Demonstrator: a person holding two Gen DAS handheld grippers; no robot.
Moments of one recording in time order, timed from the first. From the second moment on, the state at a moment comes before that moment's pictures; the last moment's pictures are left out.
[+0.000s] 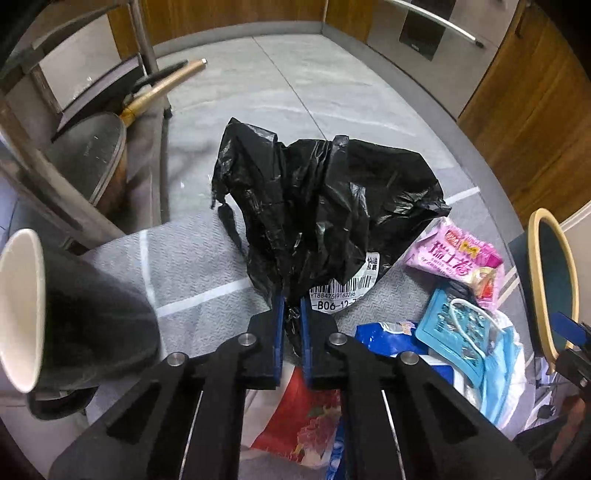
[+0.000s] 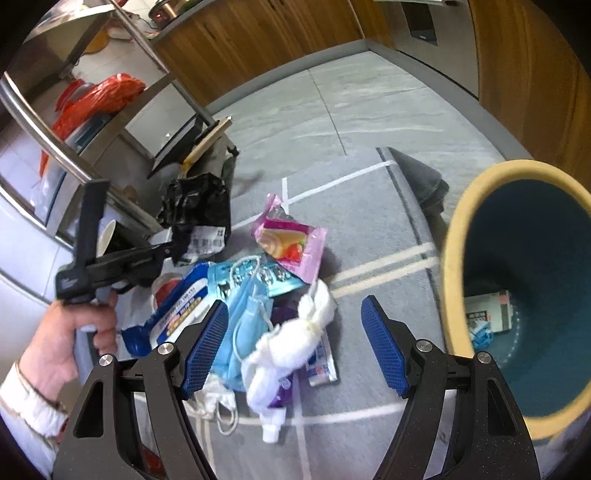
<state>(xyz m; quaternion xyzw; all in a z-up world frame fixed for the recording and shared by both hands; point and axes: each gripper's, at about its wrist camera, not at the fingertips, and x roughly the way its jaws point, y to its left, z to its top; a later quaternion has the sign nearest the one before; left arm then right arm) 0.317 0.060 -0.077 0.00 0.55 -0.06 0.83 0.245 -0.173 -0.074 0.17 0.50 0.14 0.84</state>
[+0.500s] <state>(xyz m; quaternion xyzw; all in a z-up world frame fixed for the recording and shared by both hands) 0.287 0.064 0.003 -0.06 0.48 -0.07 0.87 0.308 -0.175 -0.124 0.22 0.52 0.15 0.81</state>
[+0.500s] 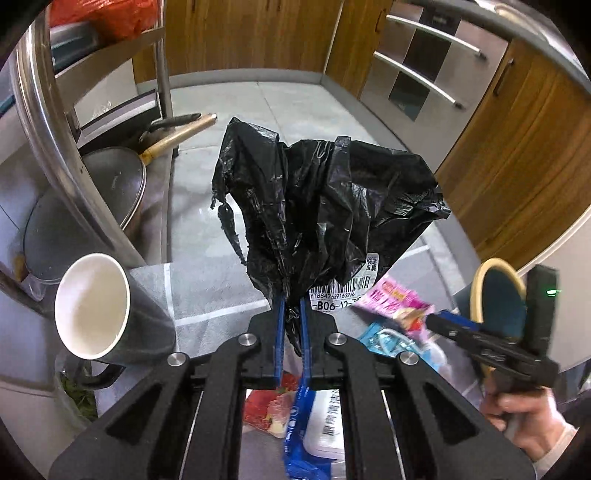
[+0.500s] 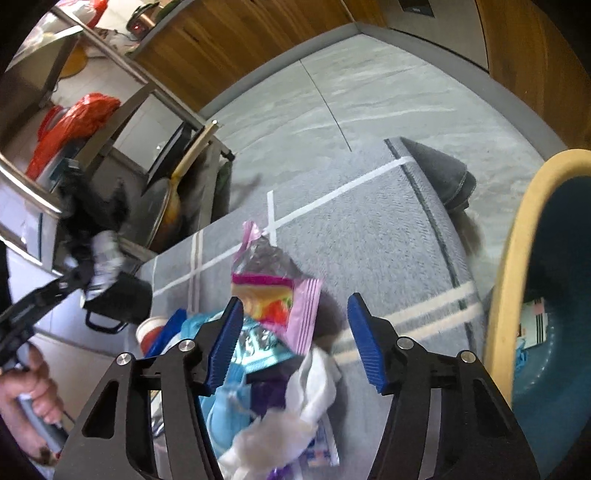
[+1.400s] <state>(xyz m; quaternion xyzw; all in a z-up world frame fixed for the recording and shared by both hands) 0.247 0.039 0.049 -0.08 0.43 -0.10 0.89 0.245 -0.193 -0.051 0.17 0.46 0.18 0.85</state>
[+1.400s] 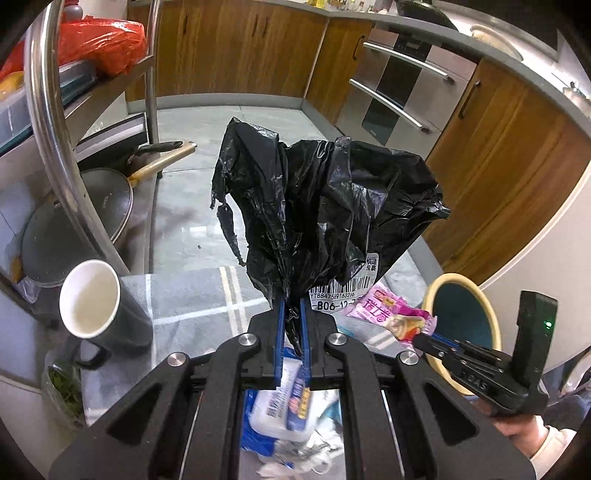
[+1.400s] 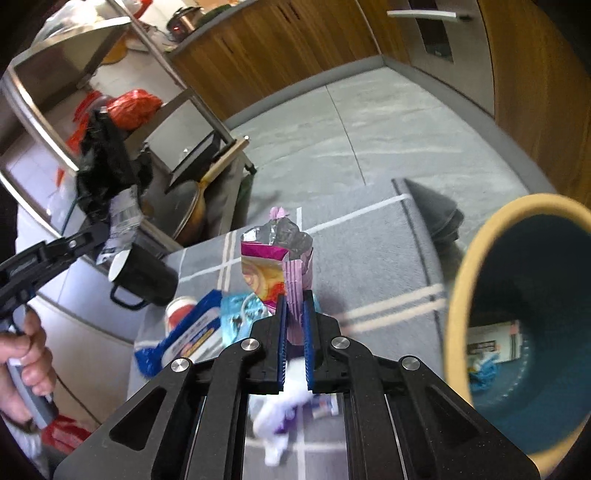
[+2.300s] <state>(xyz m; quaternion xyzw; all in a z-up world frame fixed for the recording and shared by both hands) 0.161 -0.033 0.059 -0.09 0.42 -0.14 0.89 0.120 -0.303 0.044 0.18 0.35 0.14 0.91</state>
